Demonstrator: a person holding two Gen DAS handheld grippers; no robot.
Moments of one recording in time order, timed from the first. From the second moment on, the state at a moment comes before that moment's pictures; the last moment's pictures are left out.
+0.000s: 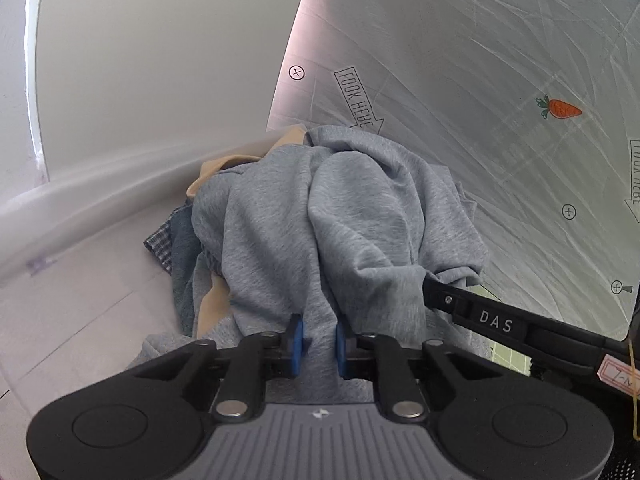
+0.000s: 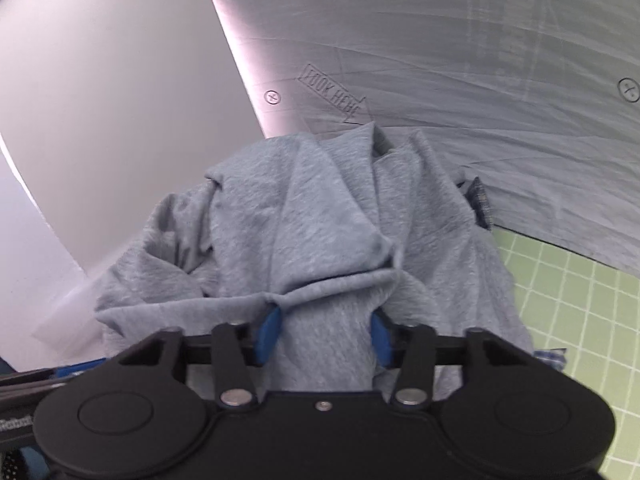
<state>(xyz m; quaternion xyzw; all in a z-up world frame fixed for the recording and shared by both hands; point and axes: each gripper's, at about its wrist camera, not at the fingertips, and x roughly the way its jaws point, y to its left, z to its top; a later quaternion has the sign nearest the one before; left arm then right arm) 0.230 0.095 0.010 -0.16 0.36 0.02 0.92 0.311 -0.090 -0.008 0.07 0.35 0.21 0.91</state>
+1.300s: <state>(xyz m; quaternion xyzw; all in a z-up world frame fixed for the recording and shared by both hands) 0.005 -0.224 -0.033 -0.05 0.48 -0.13 0.87 -0.095 -0.535 -0.061 0.12 0.39 -0.23 0.88</state>
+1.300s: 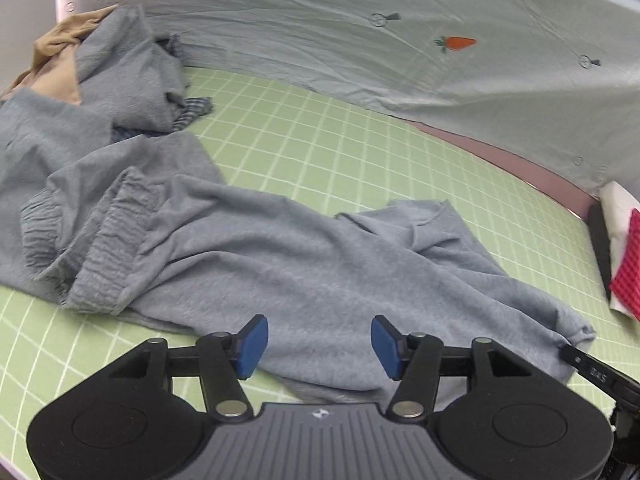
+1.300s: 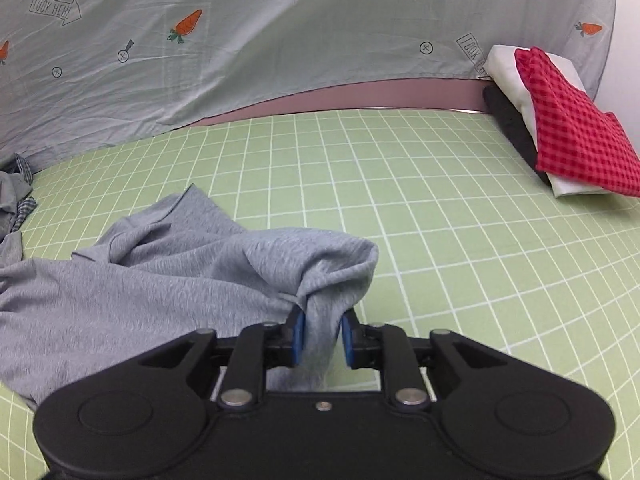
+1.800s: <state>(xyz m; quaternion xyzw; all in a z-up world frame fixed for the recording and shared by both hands) 0.044 -0.110 -0.075 -0.12 0.51 0.05 0.85 -0.076 -0.555 -0.059 0.16 0.36 -0.29 0.87</state>
